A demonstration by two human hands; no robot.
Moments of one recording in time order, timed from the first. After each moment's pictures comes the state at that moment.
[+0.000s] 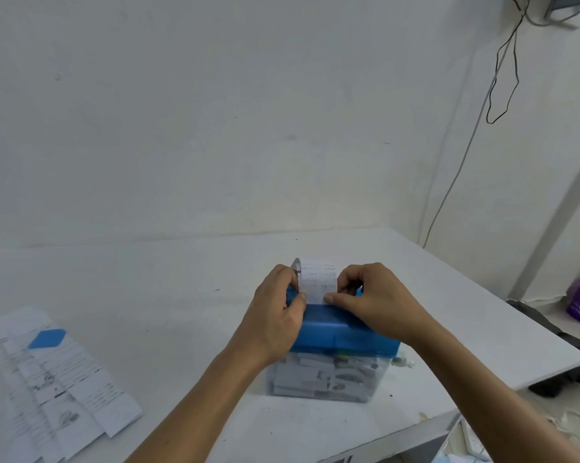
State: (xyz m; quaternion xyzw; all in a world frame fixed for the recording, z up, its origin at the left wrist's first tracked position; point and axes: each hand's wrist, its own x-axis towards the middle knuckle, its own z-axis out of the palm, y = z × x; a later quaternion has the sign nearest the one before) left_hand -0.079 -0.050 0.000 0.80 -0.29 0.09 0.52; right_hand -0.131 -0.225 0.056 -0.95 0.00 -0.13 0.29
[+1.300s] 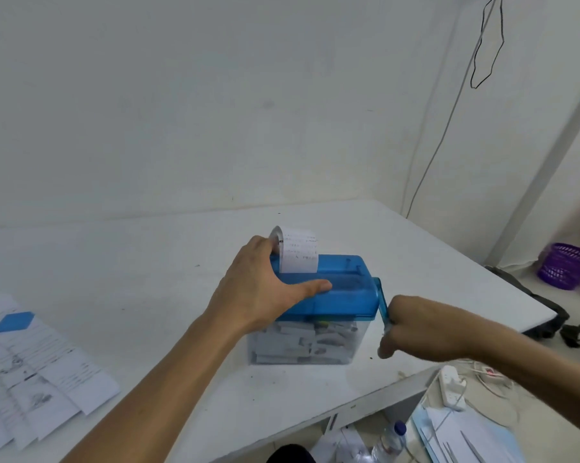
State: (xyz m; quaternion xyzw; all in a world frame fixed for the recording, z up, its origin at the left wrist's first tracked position) left_hand -0.080 -0.053 0.007 0.87 -0.26 0.05 0.42; right_hand -0.198 -0.266 0.045 -0.97 0.09 0.18 0.11
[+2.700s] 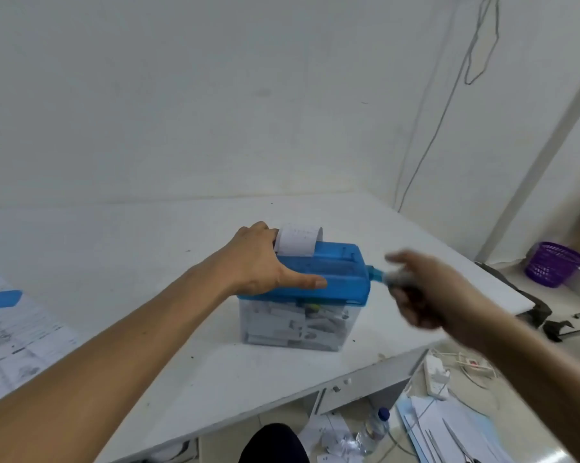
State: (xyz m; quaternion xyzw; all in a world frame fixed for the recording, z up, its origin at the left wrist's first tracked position) left_hand -0.078 -0.061 0.036 0.92 -0.26 -0.05 0.29; right_hand -0.226 -0.271 0.060 -0.81 0.21 0.01 0.55
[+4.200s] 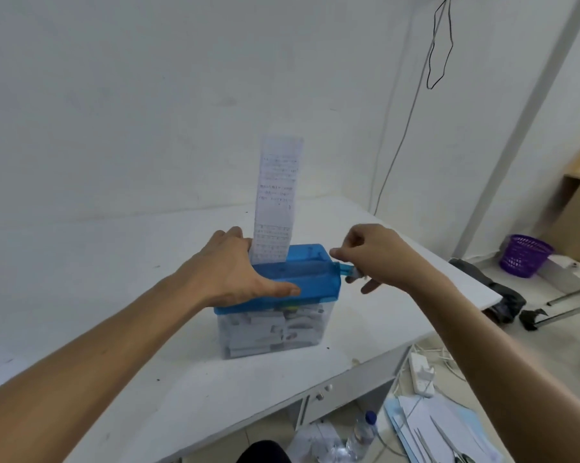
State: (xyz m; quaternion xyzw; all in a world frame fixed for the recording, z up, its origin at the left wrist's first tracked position) left_hand -0.076 -0.079 0.039 0.93 -0.30 -0.02 0.21; right_hand -0.173 -0.299 0.070 -0.92 0.17 -0.05 0.35
